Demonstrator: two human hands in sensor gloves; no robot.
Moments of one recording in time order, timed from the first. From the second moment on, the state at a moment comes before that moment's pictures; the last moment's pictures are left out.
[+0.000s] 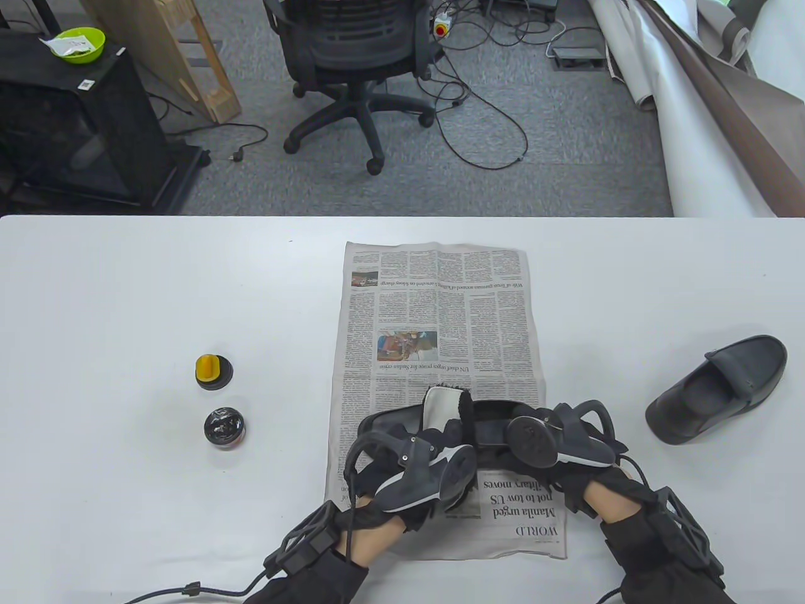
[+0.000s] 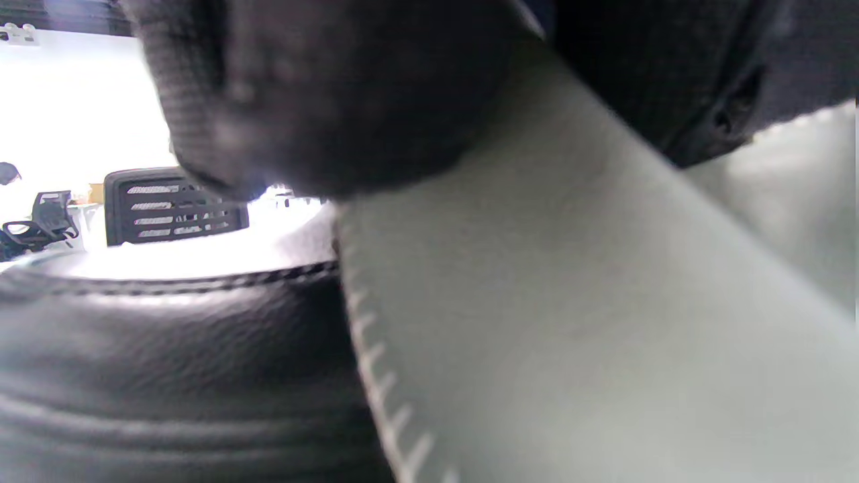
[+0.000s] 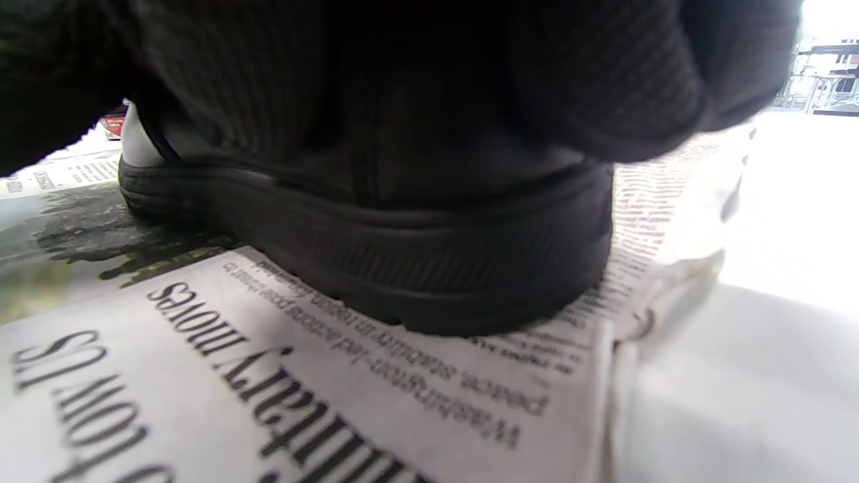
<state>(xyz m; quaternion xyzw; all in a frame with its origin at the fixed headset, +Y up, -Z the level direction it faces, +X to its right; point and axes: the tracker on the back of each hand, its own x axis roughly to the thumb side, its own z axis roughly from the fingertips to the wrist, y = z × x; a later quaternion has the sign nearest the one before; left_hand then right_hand) -0.006 -0.711 -0.225 0.02 -0.21 -0.03 0.98 0.178 -0.734 -0.268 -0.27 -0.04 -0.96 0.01</state>
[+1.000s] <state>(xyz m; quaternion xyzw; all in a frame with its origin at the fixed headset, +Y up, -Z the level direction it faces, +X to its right) -0.019 -0.691 -0.247 0.03 -0.22 0.04 0.97 0.178 -0.734 -0.267 -0.27 -0.04 -0.96 0.02</state>
